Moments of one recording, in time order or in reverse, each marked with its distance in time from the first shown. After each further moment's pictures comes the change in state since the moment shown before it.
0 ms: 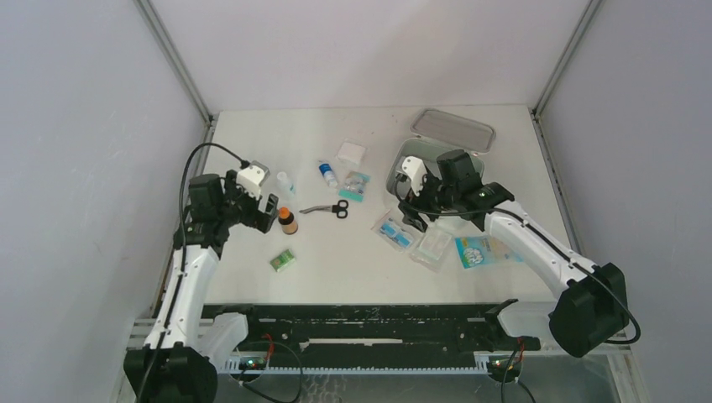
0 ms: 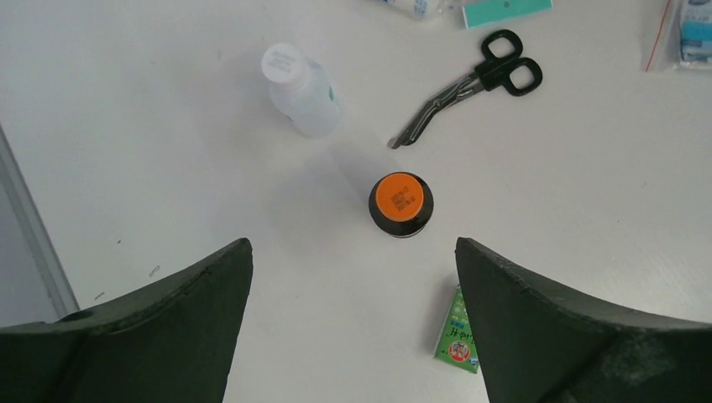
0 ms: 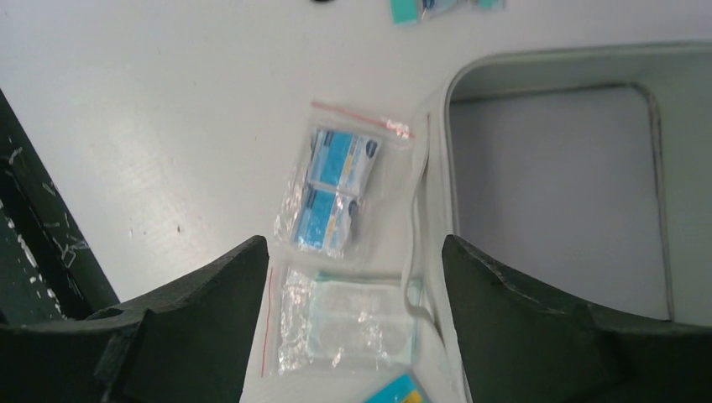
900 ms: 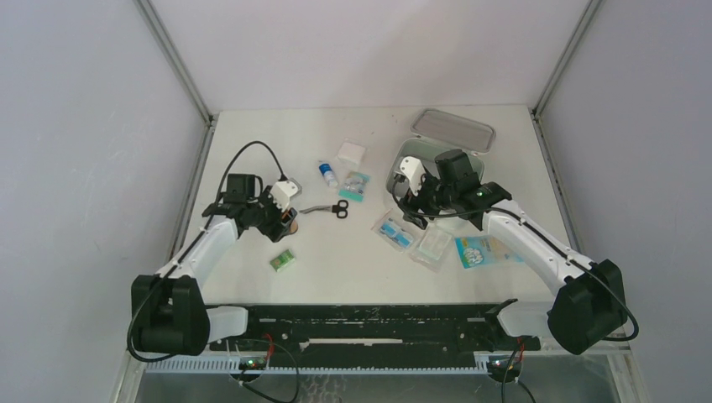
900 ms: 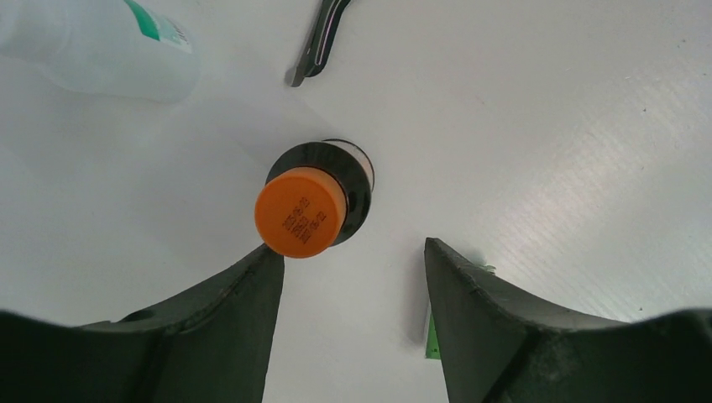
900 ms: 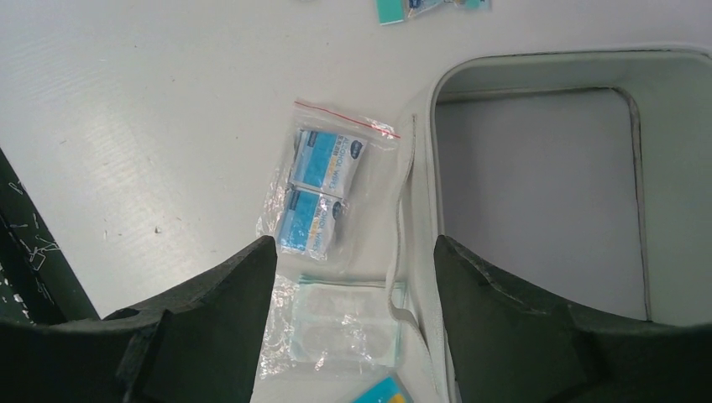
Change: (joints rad) left arm -0.141 0.326 -0.015 -0.034 -0.034 0.203; right arm 0.008 0.026 0.015 0.040 0.019 -0.022
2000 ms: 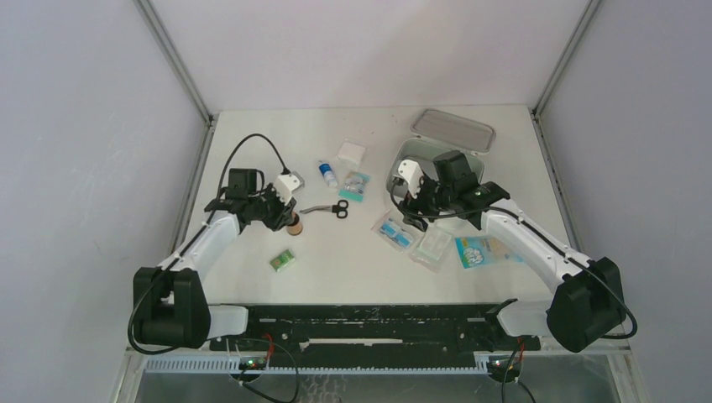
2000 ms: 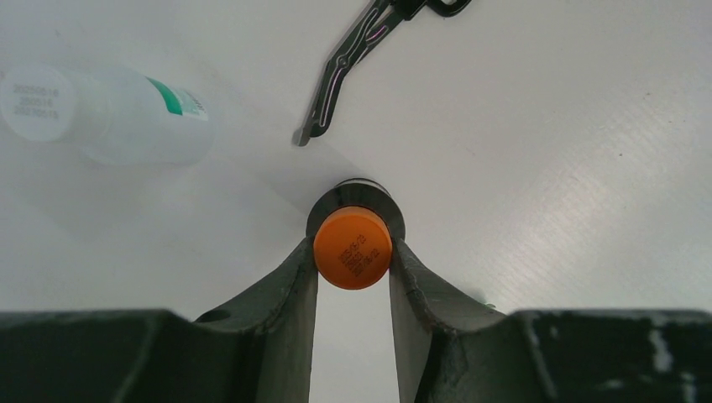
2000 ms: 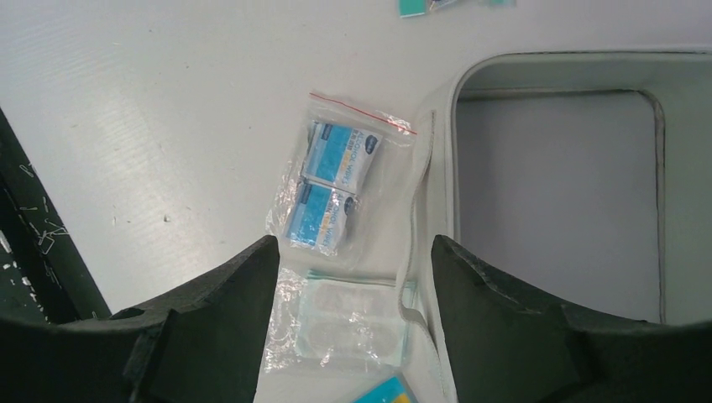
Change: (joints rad) left arm -0.015 0.046 0.027 0.077 0.062 -0.010; right arm 0.001 0.012 0.000 -0.023 -0.018 -0.028
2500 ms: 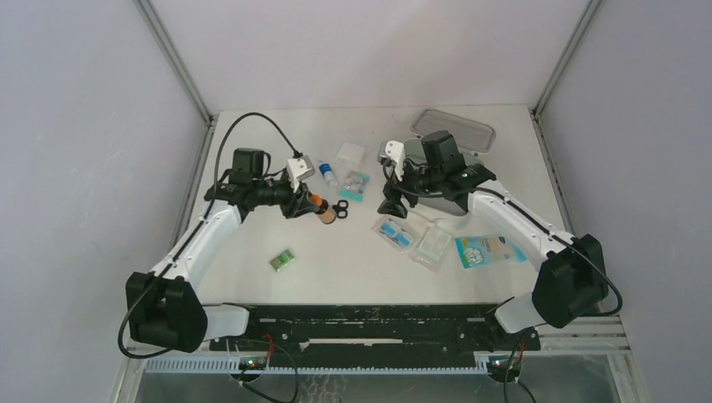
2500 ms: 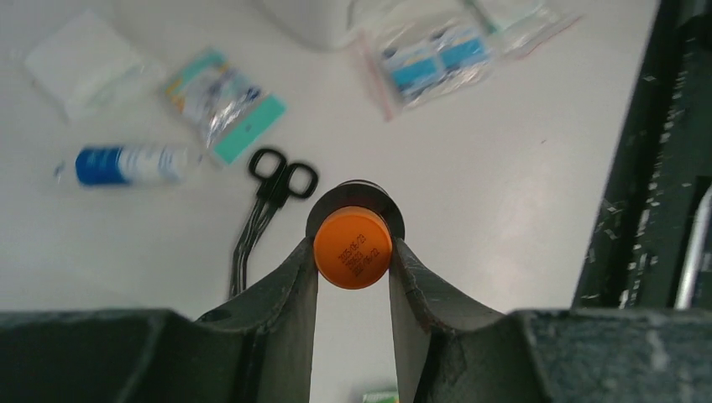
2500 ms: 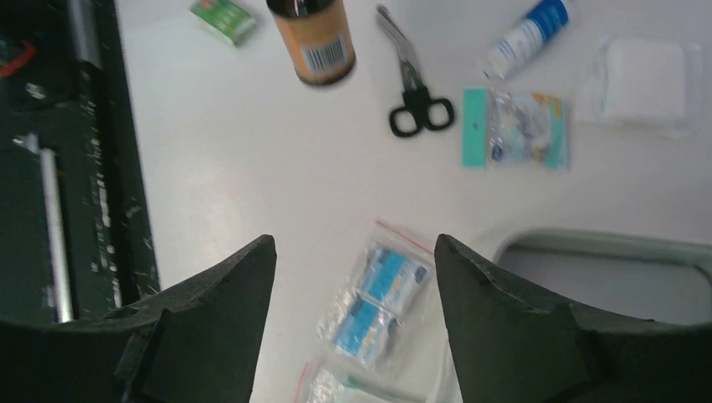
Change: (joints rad) left arm -0.085 -0.005 0.180 -0.103 0.331 -0.024; right arm 0.019 0.129 0.157 0.059 -0.248 0.066
